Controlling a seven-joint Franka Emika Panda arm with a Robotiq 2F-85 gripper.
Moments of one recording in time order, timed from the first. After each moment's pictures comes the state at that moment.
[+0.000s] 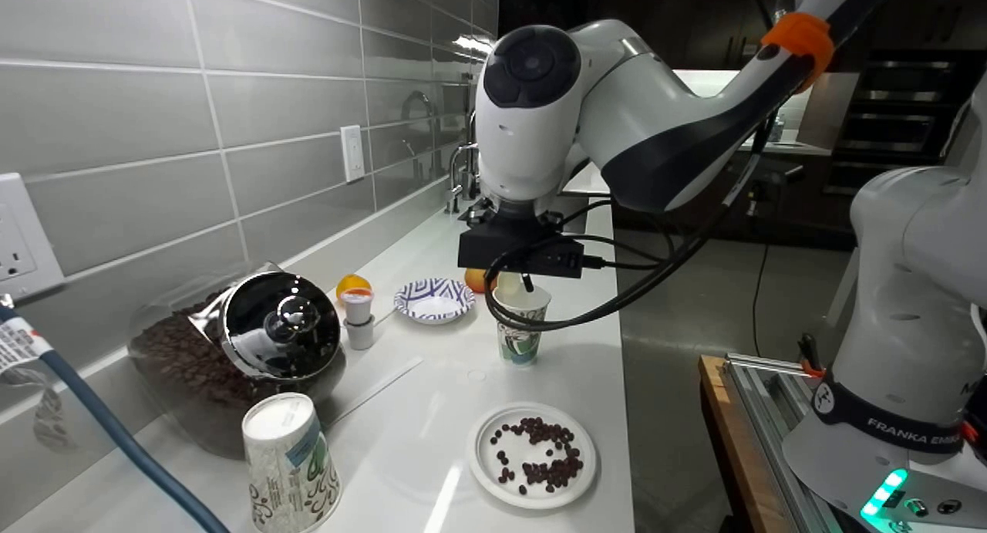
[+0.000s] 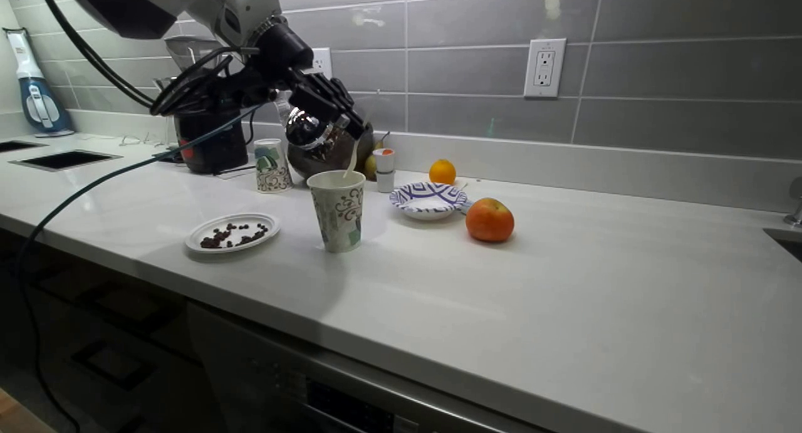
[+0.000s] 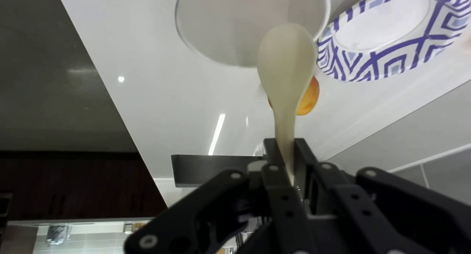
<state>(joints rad) 0.05 -0.14 0.13 -2.45 -1.02 2.08 2.22</state>
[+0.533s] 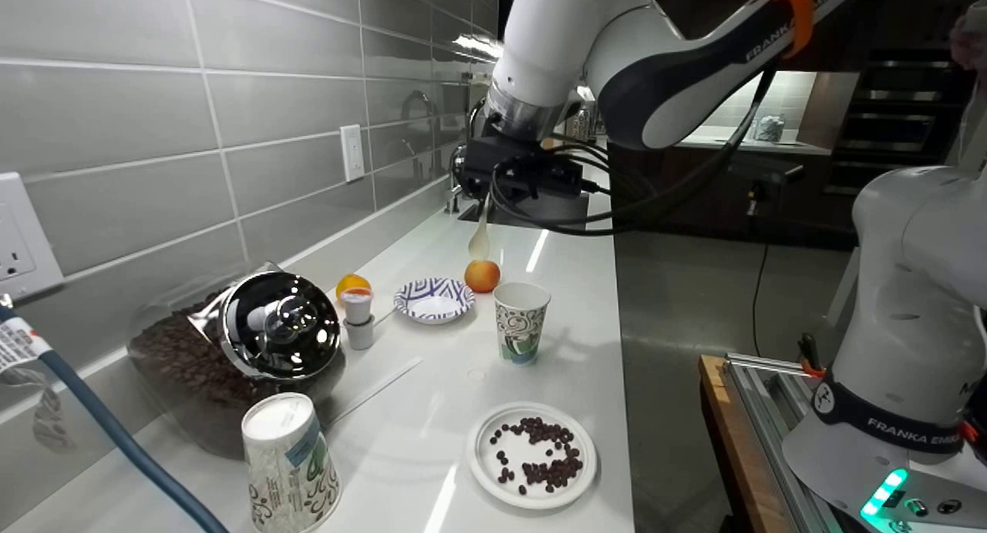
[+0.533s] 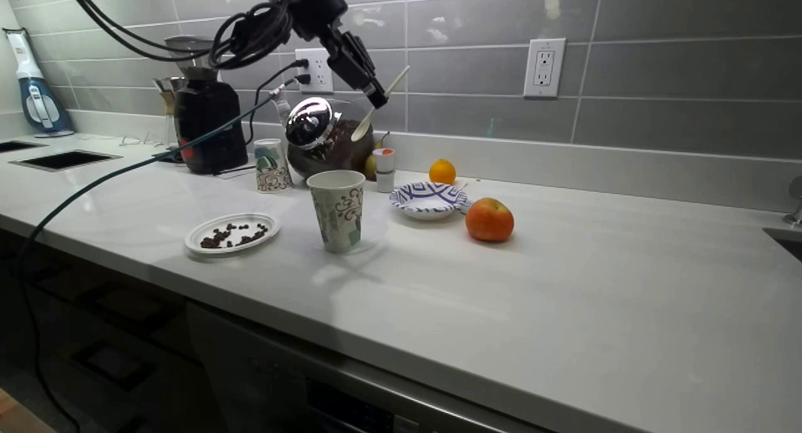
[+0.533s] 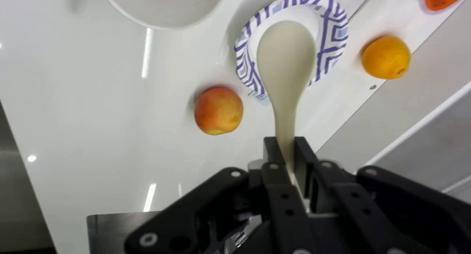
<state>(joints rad) 0.02 -0.26 -0.07 -2.46 -0.82 2.48 1.81</state>
